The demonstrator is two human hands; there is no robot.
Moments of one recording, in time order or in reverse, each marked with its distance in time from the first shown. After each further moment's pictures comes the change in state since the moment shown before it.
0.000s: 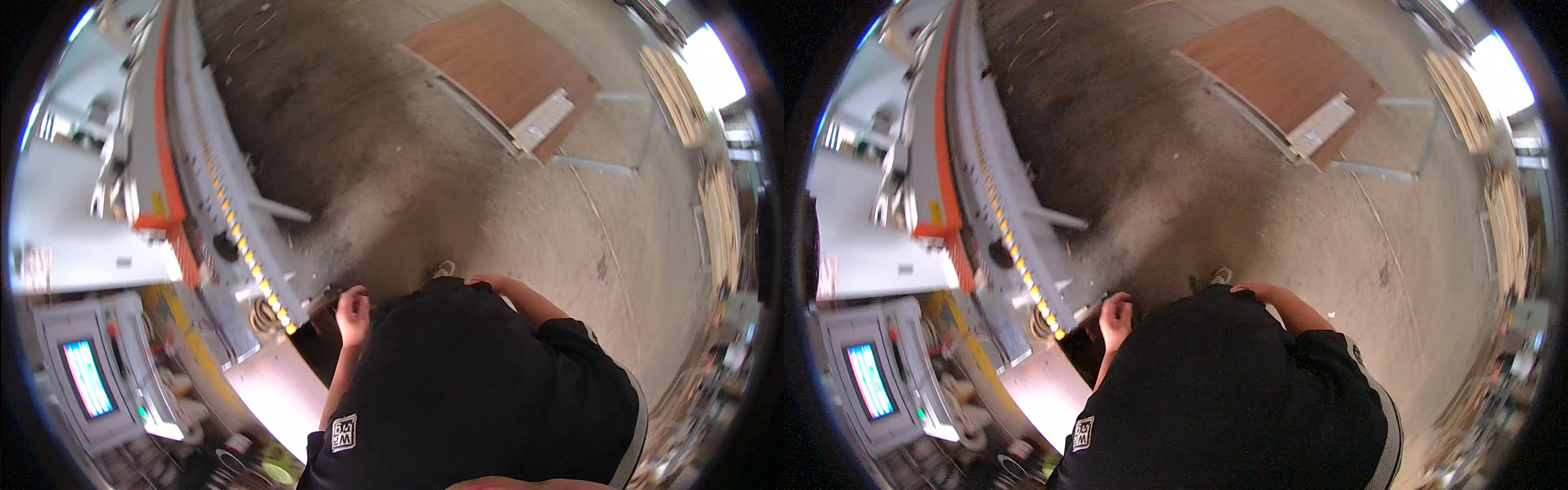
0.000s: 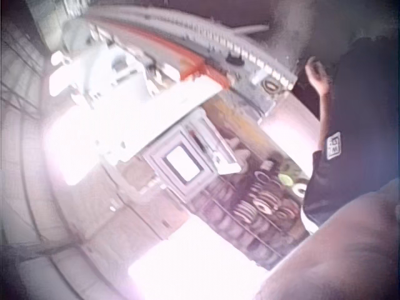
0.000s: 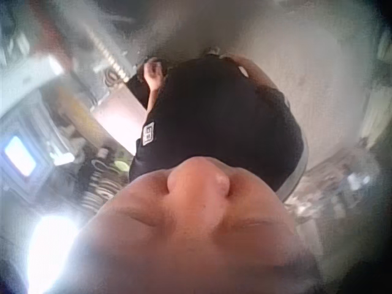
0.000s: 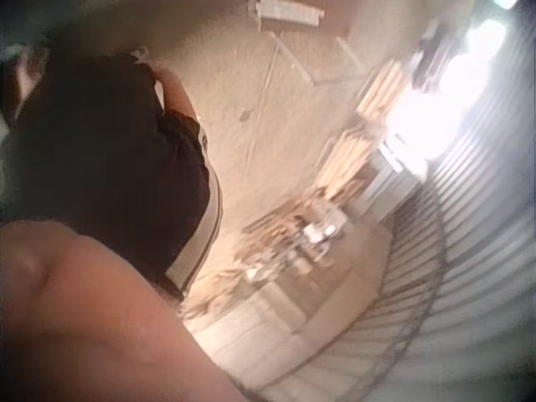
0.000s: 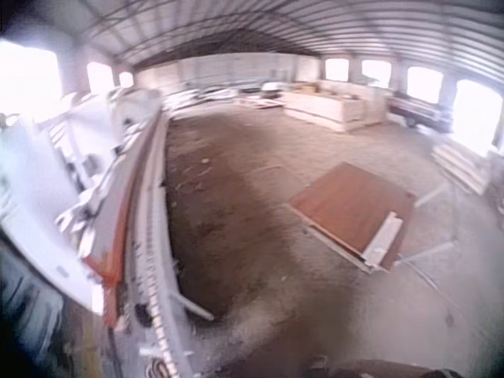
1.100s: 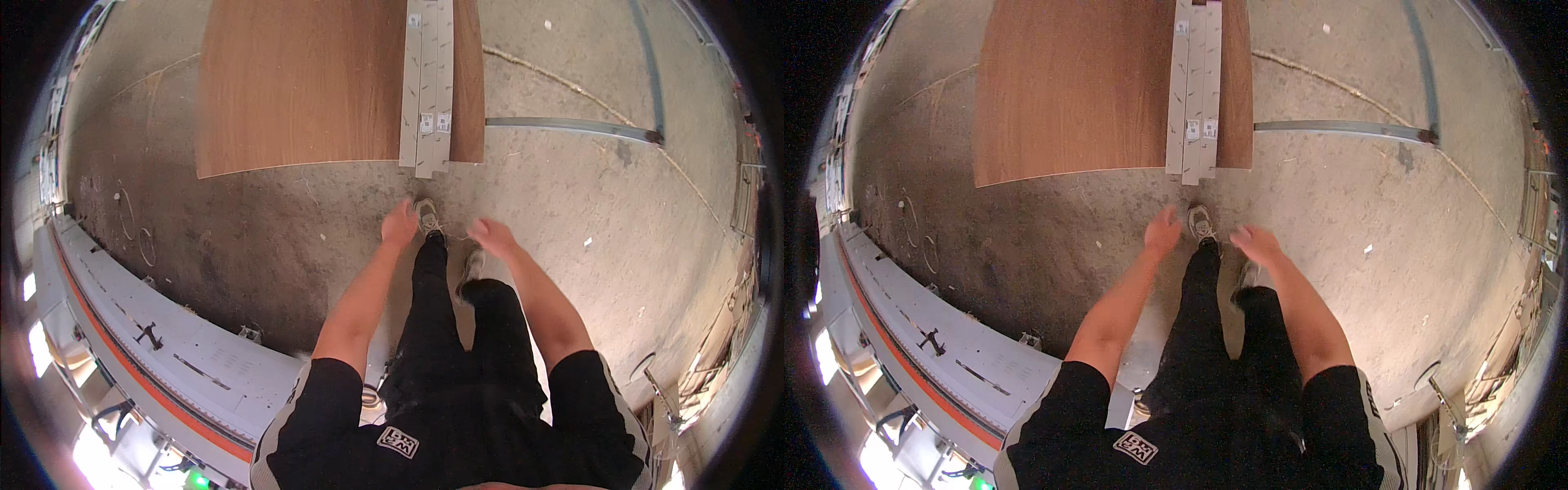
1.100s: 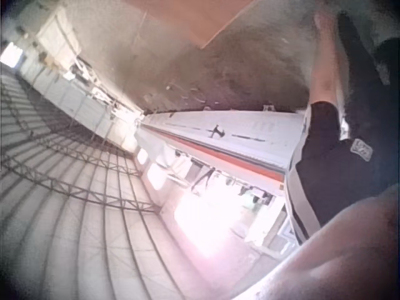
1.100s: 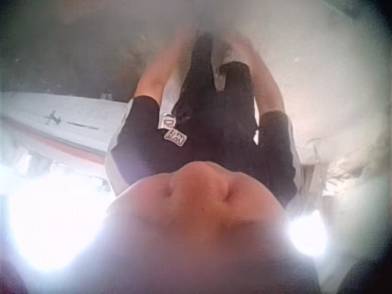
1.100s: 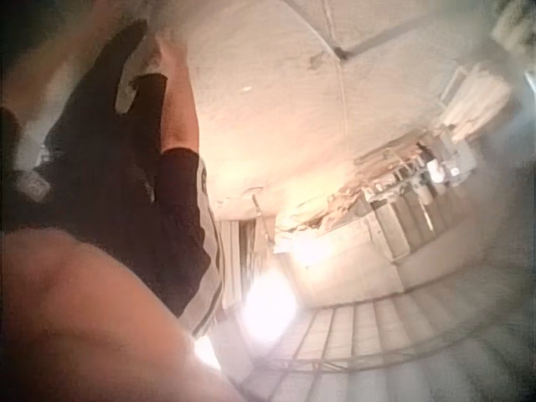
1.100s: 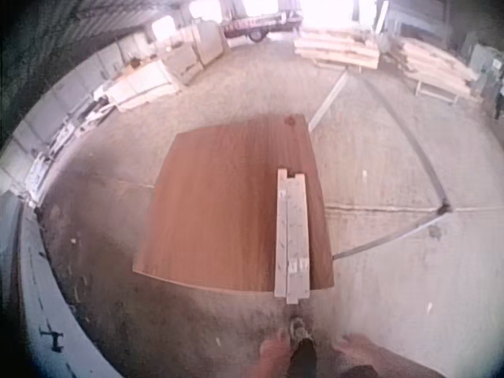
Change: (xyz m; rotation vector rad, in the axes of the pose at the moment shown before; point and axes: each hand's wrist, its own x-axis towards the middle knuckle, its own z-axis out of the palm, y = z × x) left_hand 0.513 -0.053 0.819 0.942 -1.117 0.366; right_hand 0.059 0.167 -0.539 0.422 0.702 0.623
